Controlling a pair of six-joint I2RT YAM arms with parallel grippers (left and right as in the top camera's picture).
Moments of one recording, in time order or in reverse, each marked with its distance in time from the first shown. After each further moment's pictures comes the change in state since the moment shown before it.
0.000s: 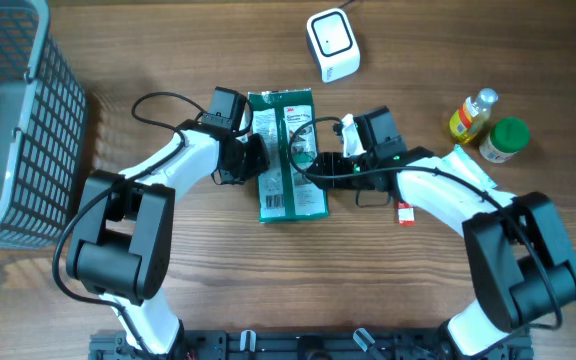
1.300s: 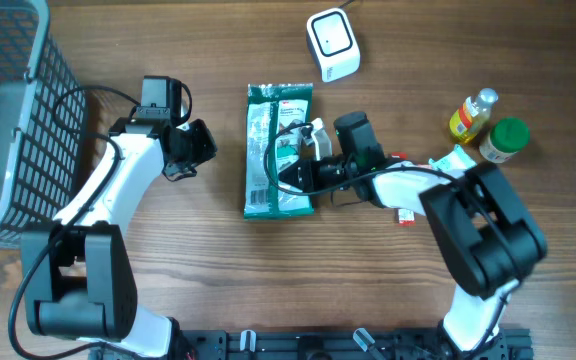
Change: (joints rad) left arm 0.229 -0.209 -0.008 -0.139 -0.163 0.080; right arm 0.064 0.161 -0.014 0.414 -0.324 -0.007
